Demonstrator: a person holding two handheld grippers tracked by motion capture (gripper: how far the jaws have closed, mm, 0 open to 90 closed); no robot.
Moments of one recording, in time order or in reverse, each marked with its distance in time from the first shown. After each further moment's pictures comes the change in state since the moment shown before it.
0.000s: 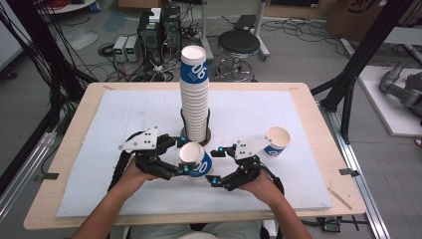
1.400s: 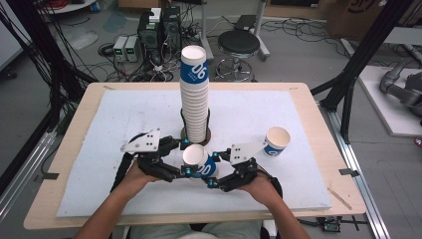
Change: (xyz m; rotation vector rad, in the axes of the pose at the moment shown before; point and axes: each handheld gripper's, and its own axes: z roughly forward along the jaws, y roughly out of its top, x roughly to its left) left arm -0.002 -0.002 0.005 -0.017 -0.036 0.009; right arm 0.007 0.004 0.006 0.052 0.012 -0.088
